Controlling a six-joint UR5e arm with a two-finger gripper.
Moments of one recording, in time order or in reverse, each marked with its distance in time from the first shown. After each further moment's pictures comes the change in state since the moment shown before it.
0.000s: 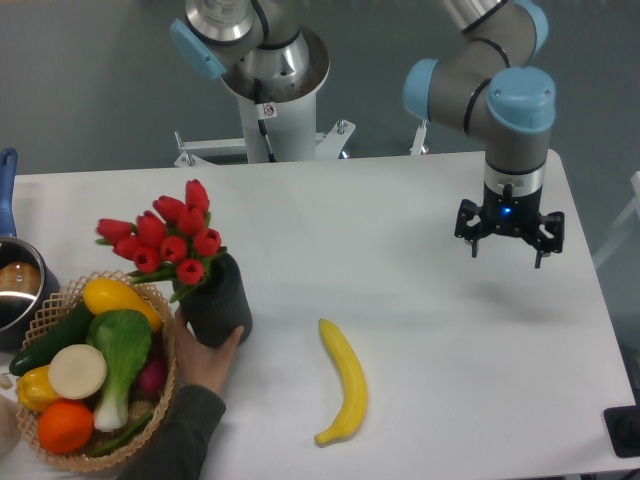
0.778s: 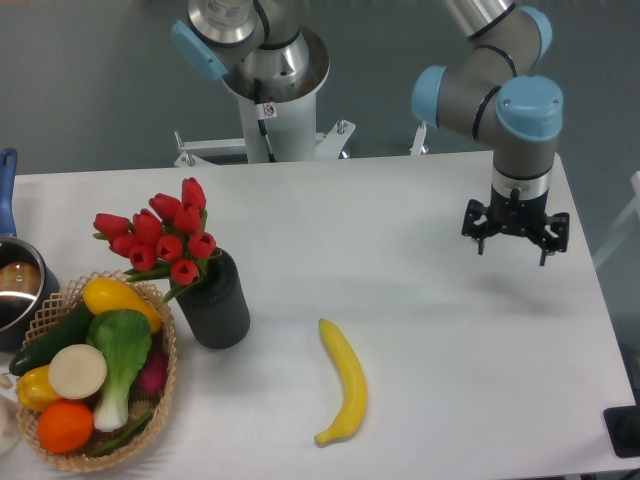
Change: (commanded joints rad) arm -0.021 0.054 -0.054 0.003 -0.142 -0.026
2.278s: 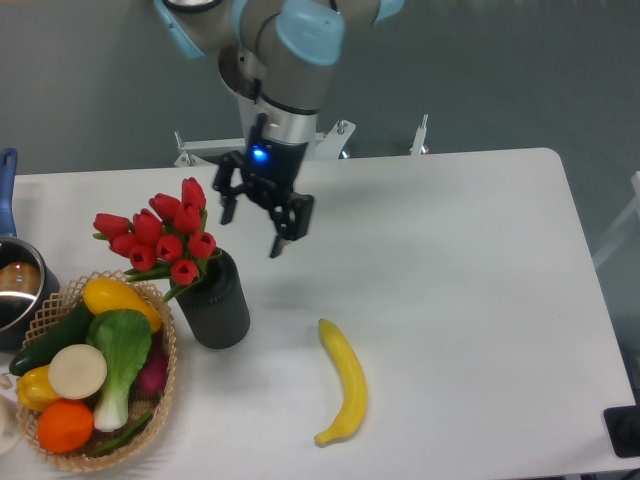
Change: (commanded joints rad) arm -0.453 0.391 -0.272 -0.035 -0.316 -0.159
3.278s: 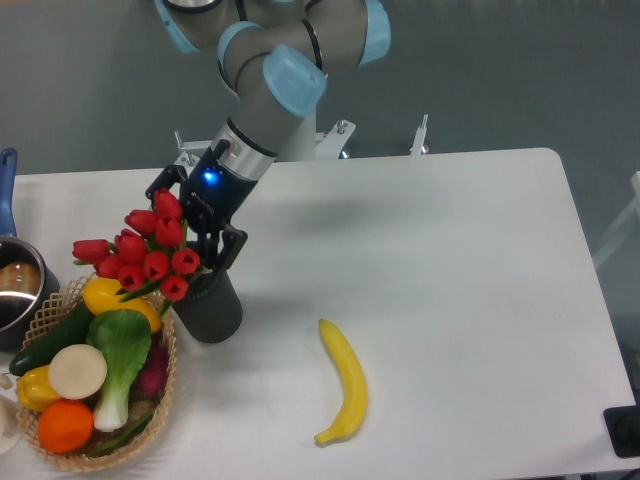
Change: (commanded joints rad) arm 0.034 -0.163 0.008 0.058 -0.437 0.005
